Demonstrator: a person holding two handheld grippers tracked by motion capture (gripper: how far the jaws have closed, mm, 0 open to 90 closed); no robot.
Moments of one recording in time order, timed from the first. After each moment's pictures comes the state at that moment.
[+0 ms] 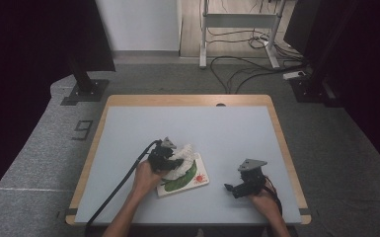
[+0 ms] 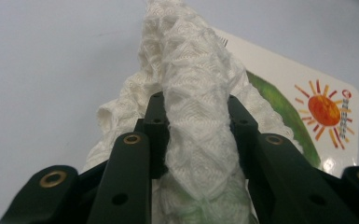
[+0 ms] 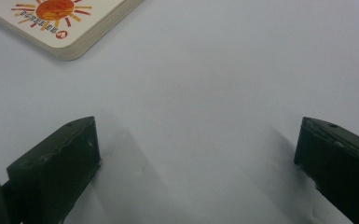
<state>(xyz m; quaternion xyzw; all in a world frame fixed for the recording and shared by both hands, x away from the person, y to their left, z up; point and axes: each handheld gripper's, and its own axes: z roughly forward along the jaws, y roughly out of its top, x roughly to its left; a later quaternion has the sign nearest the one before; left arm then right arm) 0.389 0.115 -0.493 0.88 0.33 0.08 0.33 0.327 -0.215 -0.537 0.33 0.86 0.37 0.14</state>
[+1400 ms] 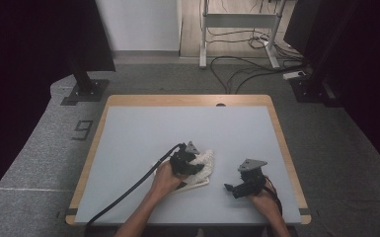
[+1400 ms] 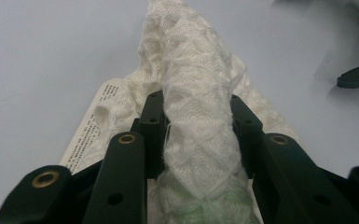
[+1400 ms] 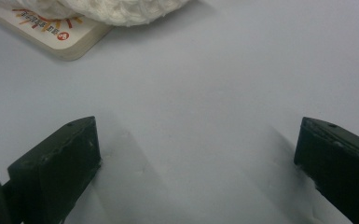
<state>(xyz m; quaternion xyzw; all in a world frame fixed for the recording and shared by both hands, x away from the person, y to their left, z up) 0.379 0.053 -0.496 0.90 0.26 0.07 0.33 0.327 -0.215 -0.537 0.33 0.86 0.37 0.14</state>
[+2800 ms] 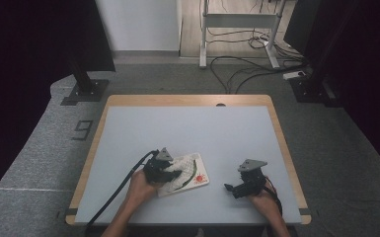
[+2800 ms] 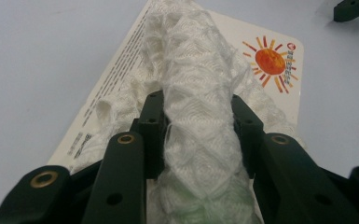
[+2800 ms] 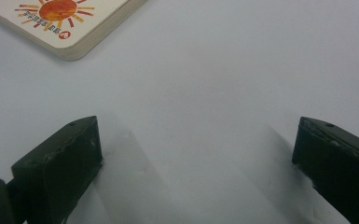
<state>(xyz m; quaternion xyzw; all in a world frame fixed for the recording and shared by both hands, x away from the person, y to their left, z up) 0.349 0.136 -0.495 0.89 0.29 0.07 0.34 0.327 -0.215 -0.537 0.33 0.86 0.37 0.15</state>
